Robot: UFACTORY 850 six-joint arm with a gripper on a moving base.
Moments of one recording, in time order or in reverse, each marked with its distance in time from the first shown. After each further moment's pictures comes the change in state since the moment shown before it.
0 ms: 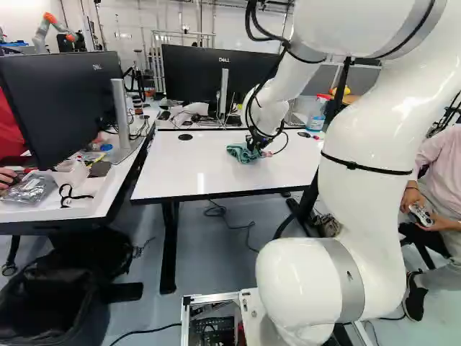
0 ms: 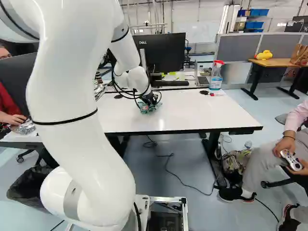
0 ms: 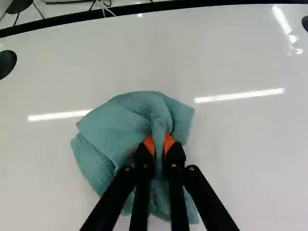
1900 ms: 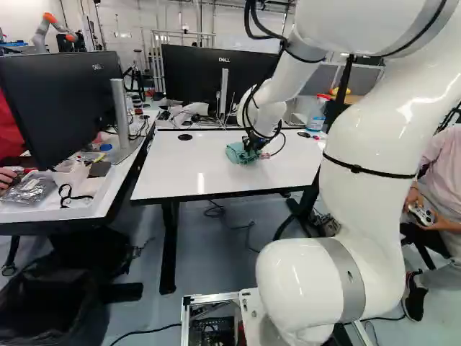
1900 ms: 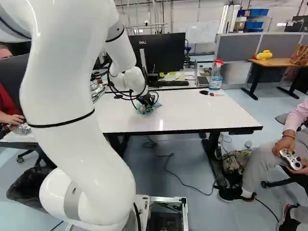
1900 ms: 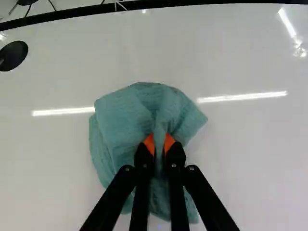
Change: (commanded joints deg) arm 2.4 3.5 4.2 0.0 0.0 0.0
